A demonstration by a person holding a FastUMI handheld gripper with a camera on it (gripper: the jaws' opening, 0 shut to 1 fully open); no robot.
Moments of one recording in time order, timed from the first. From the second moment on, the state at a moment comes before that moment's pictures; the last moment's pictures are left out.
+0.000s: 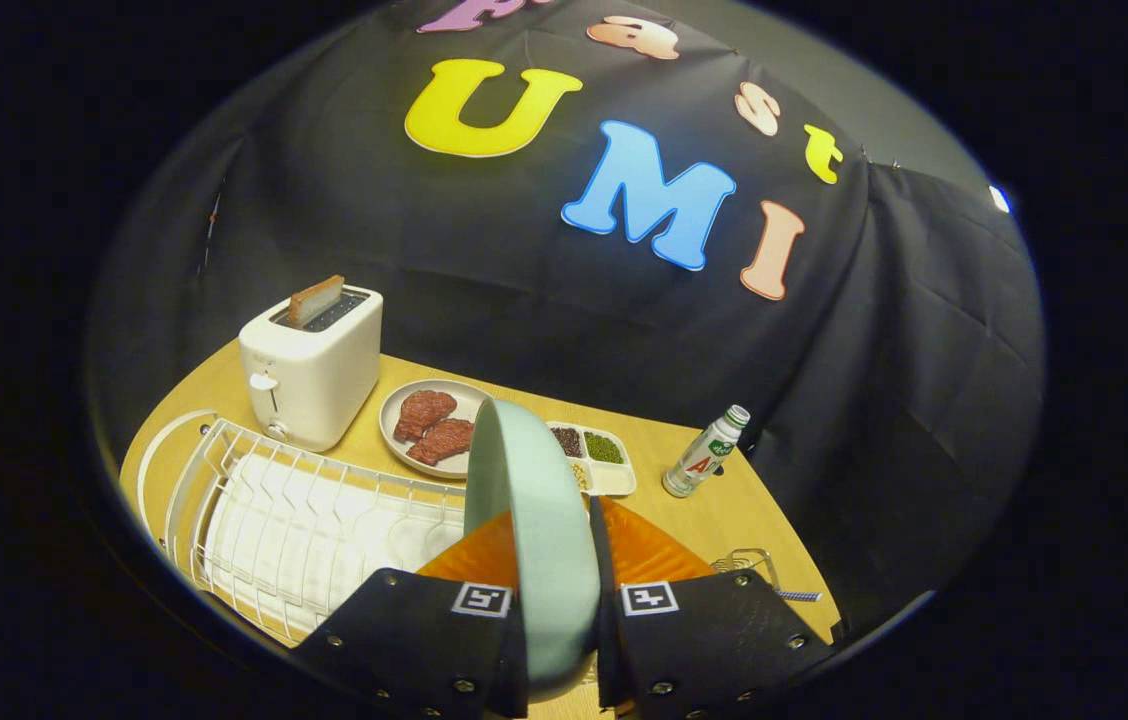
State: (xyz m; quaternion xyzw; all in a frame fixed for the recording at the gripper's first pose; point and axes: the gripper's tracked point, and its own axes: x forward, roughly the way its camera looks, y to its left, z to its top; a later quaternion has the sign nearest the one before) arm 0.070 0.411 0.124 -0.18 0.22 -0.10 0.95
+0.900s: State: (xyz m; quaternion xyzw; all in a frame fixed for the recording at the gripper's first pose) arm -0.115 0.352 0.105 -0.17 0.24 -0.06 0.95
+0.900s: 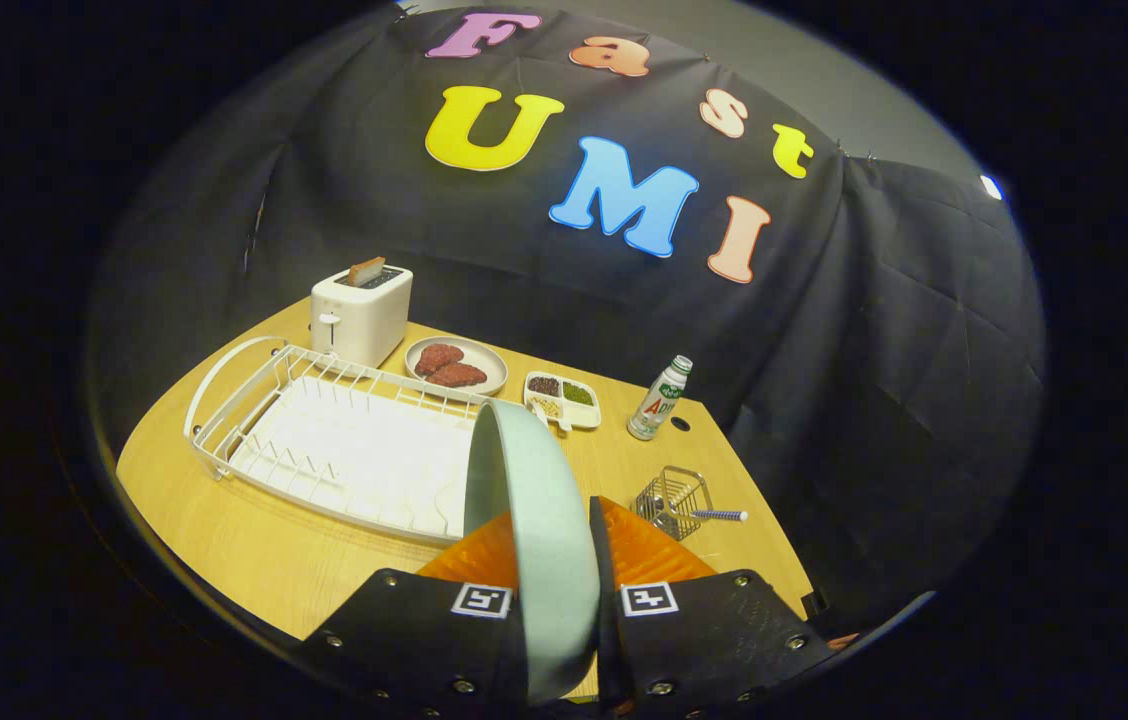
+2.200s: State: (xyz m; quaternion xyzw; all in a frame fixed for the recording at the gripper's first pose) arm -0.141 0.308 -0.041 0.18 0.37 -0.05 0.91
